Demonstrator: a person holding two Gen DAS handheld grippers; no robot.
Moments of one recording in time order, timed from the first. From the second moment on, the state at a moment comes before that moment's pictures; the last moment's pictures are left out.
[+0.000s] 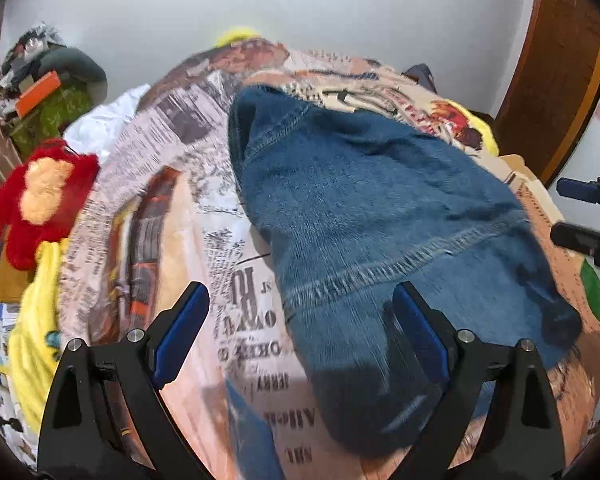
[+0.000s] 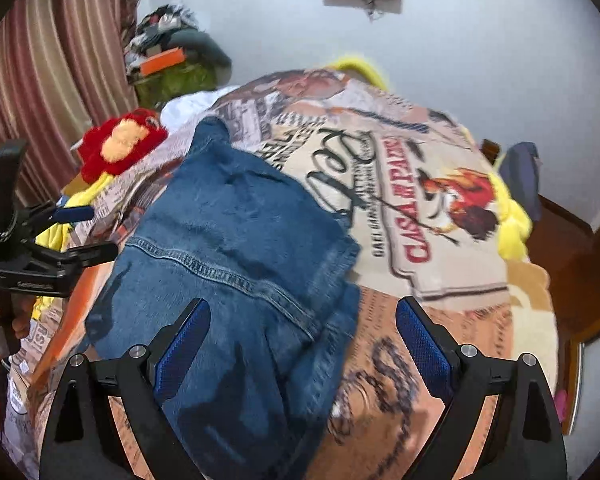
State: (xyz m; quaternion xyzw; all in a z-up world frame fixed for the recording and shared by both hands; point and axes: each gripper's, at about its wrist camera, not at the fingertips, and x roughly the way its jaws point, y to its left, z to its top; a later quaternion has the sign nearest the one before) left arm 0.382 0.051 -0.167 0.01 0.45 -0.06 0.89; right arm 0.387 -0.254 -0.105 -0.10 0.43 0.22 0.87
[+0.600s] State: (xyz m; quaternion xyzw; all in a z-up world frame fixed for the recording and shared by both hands) left arm 0.504 0.053 -0.190 0.01 0.46 -0.03 0.89; right arm 0.529 -0.271 -0.162 0.01 0.52 0.19 0.84
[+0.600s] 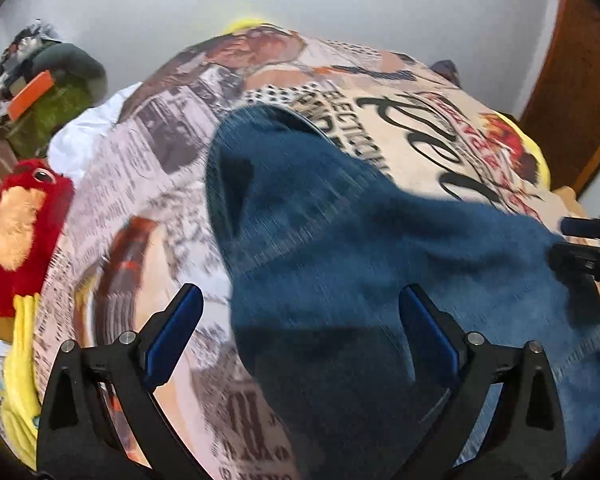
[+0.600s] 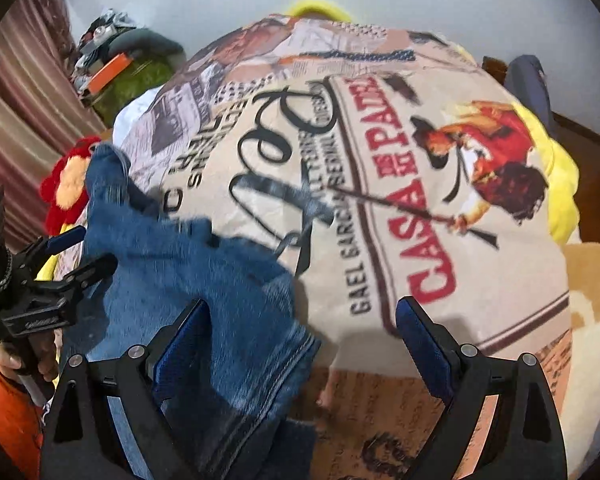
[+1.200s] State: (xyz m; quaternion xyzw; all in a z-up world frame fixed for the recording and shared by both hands) left arm 0.429 0.077 -0.143 -0.05 0.43 -0.06 0.90; right arm 0.443 -0.289 -0.111 0.03 0.47 0.25 0.85
